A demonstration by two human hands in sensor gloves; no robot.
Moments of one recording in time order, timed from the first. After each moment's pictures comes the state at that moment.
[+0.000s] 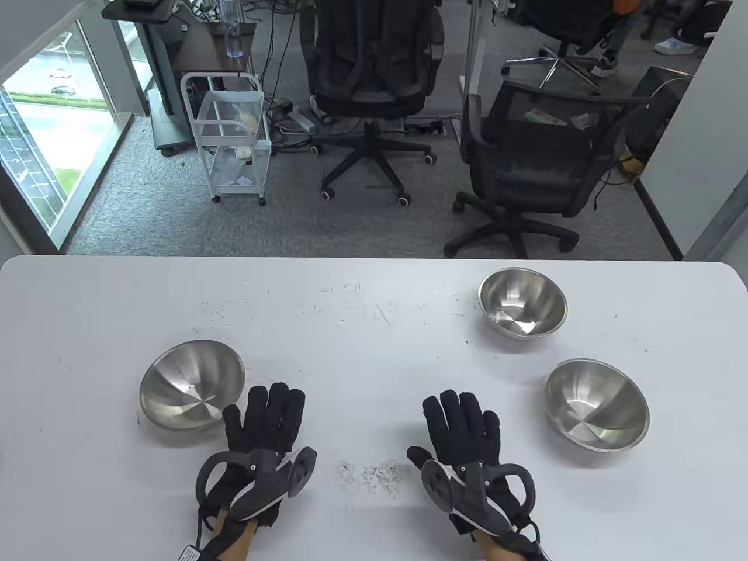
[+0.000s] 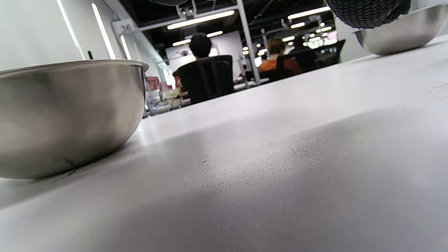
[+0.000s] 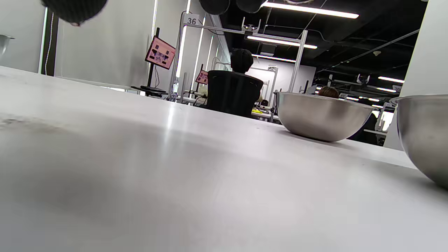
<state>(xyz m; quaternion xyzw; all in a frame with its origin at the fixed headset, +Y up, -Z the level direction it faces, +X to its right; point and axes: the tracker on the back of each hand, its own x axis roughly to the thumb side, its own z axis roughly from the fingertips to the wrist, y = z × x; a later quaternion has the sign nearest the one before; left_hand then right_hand) -0.175 -0.758 -0.293 0.04 -0.08 -0.13 0.99 0.114 -0.744 -0.273 -0.08 0.11 -0.99 0.06</state>
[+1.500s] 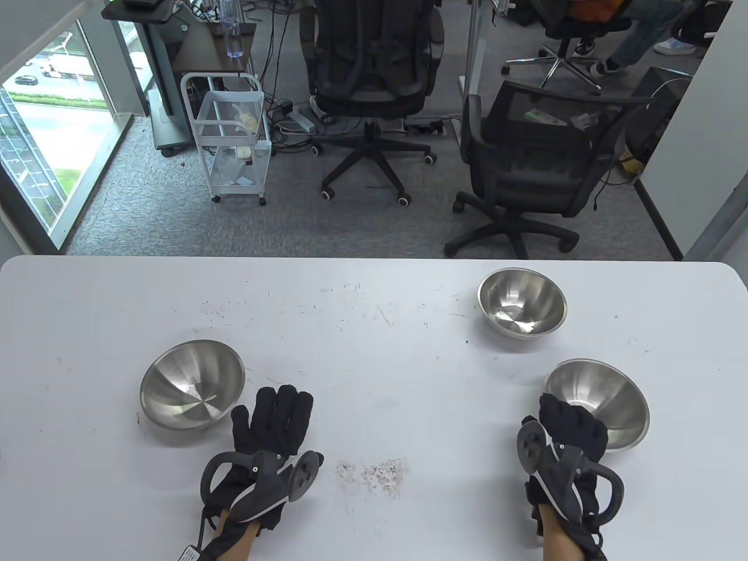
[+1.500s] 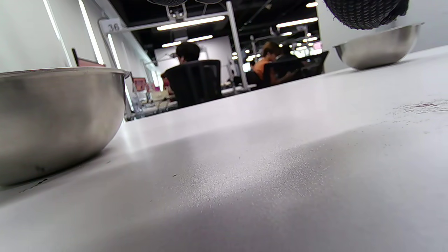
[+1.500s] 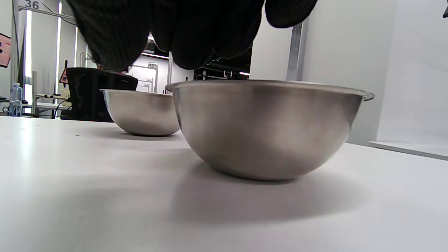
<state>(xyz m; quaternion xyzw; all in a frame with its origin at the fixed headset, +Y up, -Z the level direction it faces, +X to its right) -0.170 -0.760 -0.292 0.04 -0.10 -0.11 0.99 0.238 -0.724 -0.293 0.20 0.12 -0.97 0.04</state>
